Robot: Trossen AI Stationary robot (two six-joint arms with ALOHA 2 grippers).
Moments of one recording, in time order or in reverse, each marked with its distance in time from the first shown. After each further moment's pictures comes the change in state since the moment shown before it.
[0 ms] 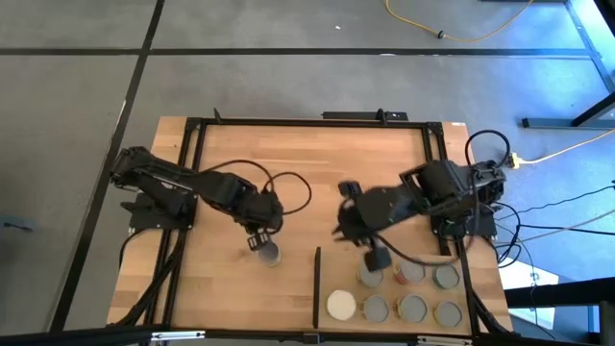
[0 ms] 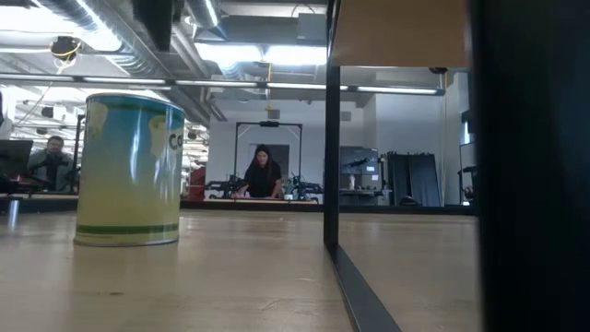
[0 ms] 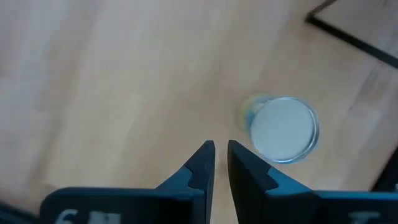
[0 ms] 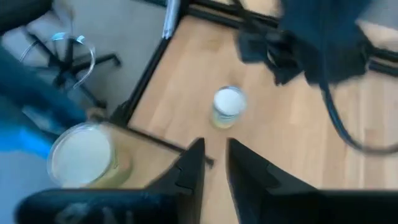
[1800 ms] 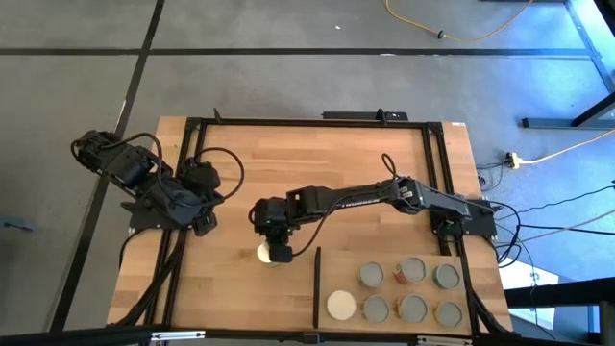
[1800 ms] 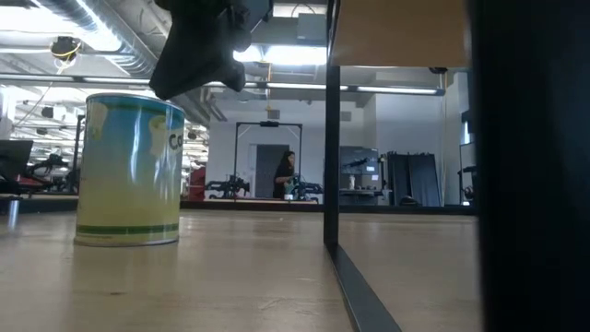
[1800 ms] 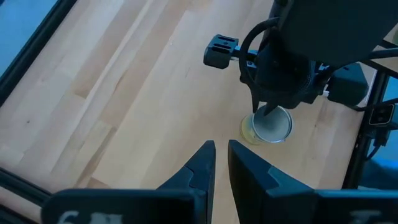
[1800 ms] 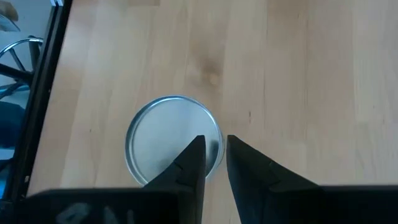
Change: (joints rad) left arm -0.262 -0.328 0.174 -0.289 -0.323 -0.241; right arm -0.230 0.587 0.000 0.409 -0.191 0.097
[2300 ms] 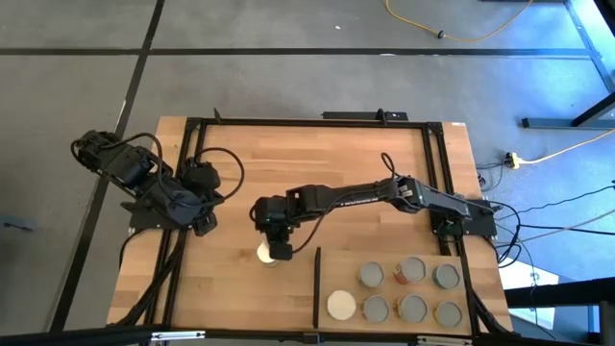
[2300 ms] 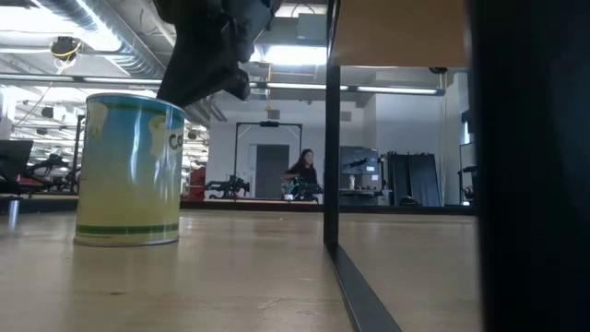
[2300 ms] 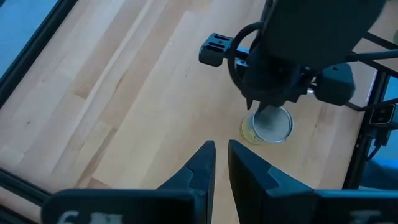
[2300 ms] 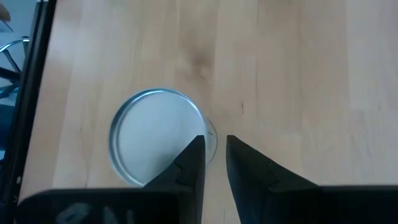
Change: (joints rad) left arm 0.000 0.000 0.000 0.000 -0.001 0.003; right arm -0.011 0.001 -0.020 -0.005 0.001 0.021
